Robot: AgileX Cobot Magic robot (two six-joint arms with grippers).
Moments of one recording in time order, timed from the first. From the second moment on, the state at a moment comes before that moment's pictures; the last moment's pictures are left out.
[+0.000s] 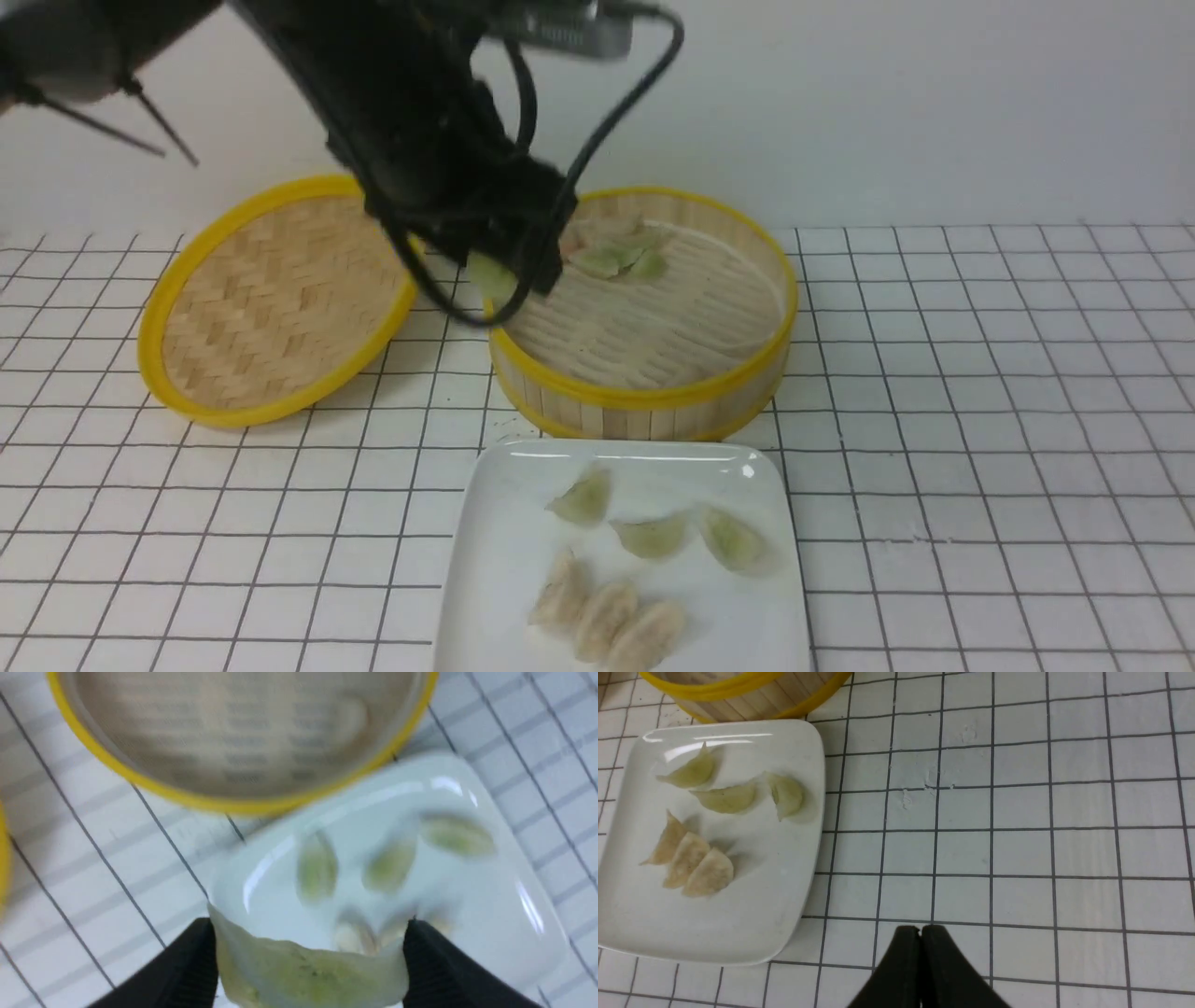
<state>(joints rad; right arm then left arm) -0.03 0.64 -0.76 0.30 1.19 -0.01 -0.41 1.75 -1.65 -0.26 1.25 0.16</state>
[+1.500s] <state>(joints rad) 0.24 2.30 -2.42 0.29 1.25 -0.26 -0.48 1.33 -1.35 -0.31 1.23 0.12</state>
